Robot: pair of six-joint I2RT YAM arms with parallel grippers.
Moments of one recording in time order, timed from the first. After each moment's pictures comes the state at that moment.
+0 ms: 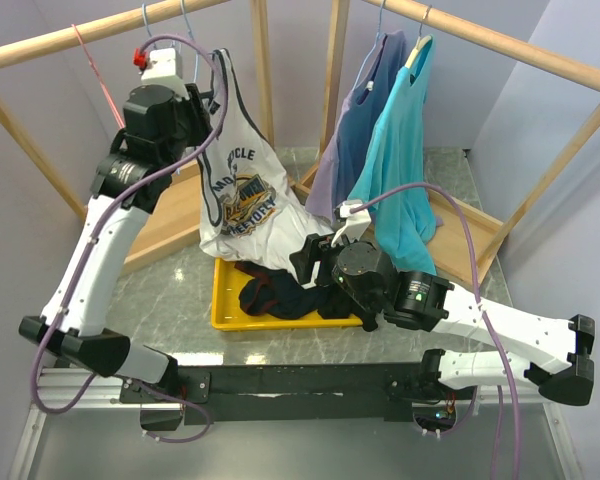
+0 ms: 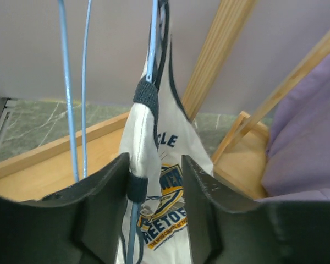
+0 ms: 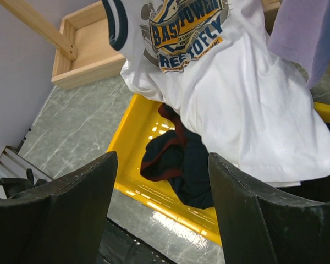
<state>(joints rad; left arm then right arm) -0.37 1.44 1.85 -0.59 -0.33 -0.25 1.17 1.05 1.04 -0.35 0.56 0.59</state>
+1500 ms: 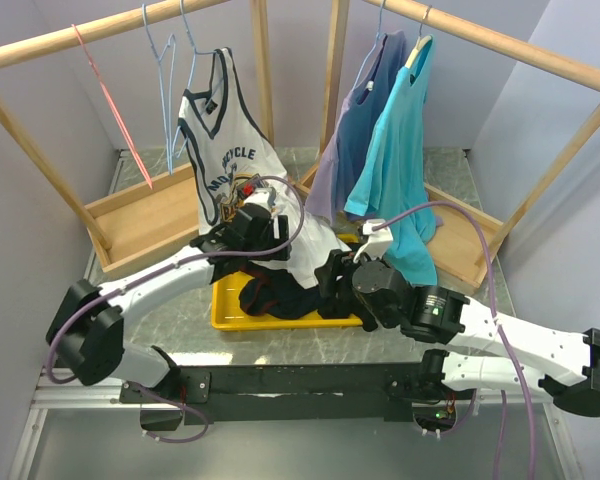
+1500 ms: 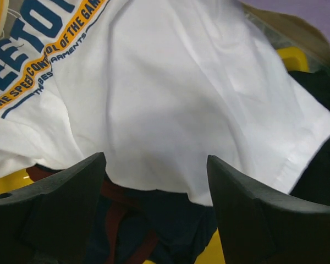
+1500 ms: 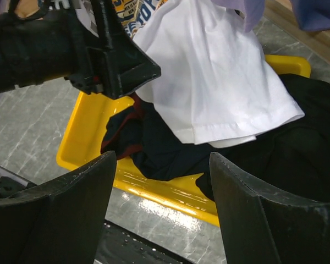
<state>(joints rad) -0.72 1.39 0.98 -0.26 -0.20 -0.54 1.17 0.90 0.87 -0.47 0.63 0.69</state>
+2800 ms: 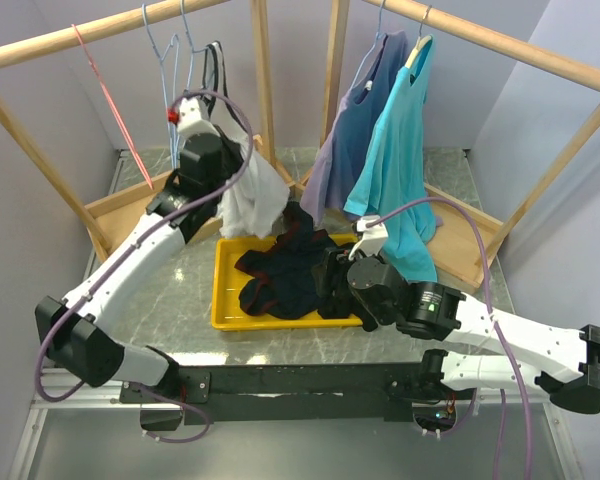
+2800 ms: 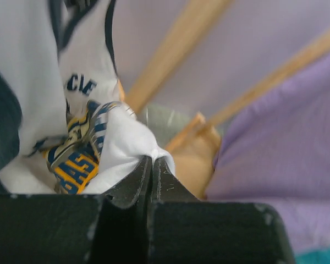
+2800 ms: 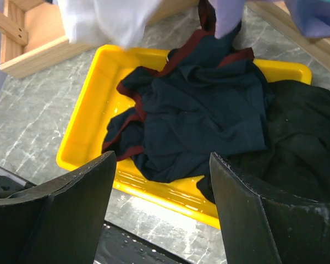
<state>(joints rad) -0.52 1.38 1.36 -0.15 -0.46 -0.62 1.17 0.94 0.91 -0.48 0.63 0.67</state>
